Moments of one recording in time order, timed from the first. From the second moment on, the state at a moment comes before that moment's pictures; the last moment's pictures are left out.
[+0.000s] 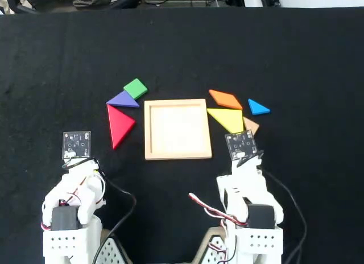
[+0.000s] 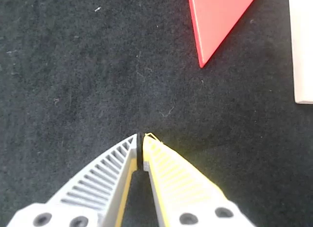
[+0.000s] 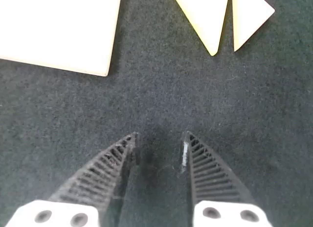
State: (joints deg) left arm -8.3 -104.0 96.2 72.7 -1.3; right arm 2.0 -103.5 96.7 73.8 12.6
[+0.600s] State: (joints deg) left arm -7.0 -104.0 96.2 72.7 -1.3; right arm 2.0 -103.5 96.7 73.8 12.6
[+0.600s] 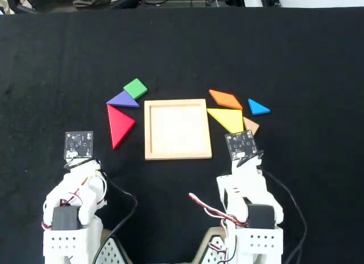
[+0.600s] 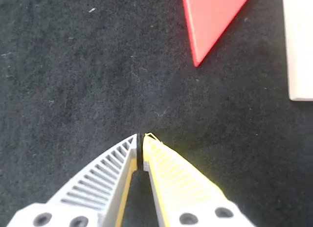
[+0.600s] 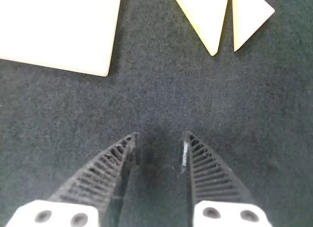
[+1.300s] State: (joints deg) left arm -2.3 -104.0 91.4 64.5 -1.5; right arm 2.0 -103.5 96.7 67.2 12.6
